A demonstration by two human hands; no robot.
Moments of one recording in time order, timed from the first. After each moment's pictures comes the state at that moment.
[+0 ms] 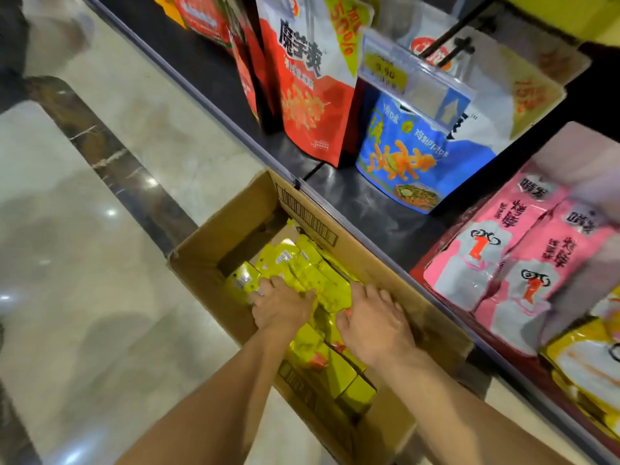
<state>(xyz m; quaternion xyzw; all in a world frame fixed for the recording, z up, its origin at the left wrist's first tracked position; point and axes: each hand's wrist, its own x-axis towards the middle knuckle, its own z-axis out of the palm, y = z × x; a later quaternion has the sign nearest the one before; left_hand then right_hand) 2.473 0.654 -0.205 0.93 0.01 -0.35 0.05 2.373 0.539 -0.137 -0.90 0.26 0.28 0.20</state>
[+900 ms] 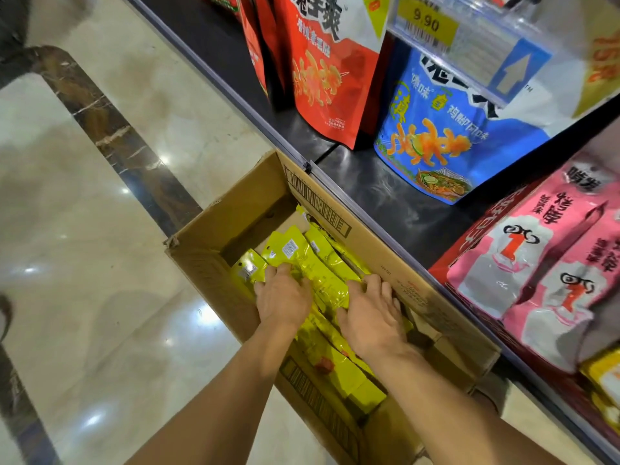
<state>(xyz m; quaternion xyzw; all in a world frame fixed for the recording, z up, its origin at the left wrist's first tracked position) 2.479 0.664 -0.210 0.93 0.01 -0.32 0.16 2.383 0.551 -0.186 -0.91 0.27 0.26 0.20</state>
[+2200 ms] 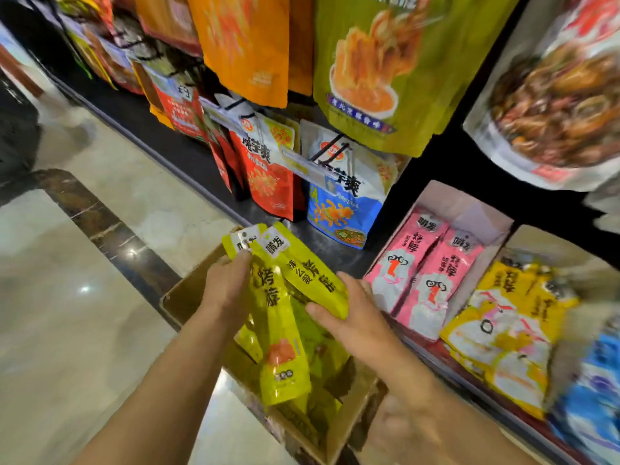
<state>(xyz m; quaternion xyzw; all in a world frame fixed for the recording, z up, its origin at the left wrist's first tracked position) 2.494 0.641 -0.017 0.72 0.14 -0.28 0.61 2.326 0.510 -0.030 -0.81 0.32 0.02 0.50</state>
